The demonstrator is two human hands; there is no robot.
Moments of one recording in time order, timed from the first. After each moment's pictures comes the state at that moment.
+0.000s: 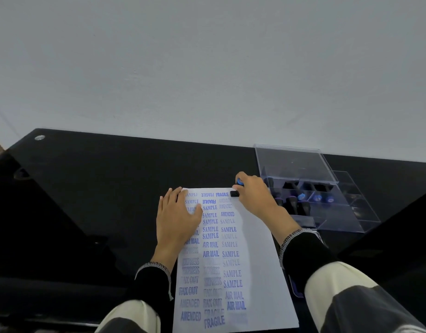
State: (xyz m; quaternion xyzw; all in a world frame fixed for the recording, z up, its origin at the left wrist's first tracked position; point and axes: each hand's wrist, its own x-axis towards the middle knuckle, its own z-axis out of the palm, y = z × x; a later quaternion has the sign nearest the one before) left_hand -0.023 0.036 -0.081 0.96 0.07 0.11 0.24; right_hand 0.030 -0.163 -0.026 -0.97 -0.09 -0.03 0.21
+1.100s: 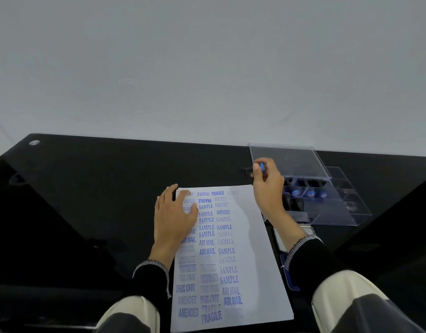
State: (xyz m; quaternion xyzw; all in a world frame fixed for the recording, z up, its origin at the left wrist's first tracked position) left_hand -0.023 0.037 -0.079 0.96 0.04 0.12 0.25; right_hand 0.004 -0.178 -0.008 -0.80 0.00 -0.25 0.55
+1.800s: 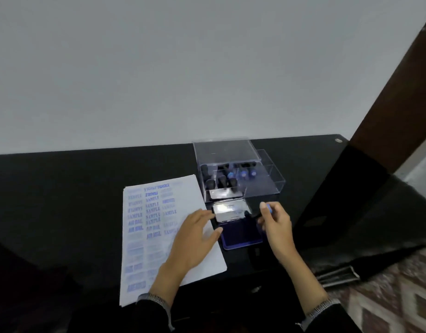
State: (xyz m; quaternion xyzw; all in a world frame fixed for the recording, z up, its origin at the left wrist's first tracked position) left_hand -0.129 -0.098 -0.065 0.90 -0.22 0.02 0.39; right_hand -0.172 -0.304 -0.036 -0.76 0.18 -0.21 0.60
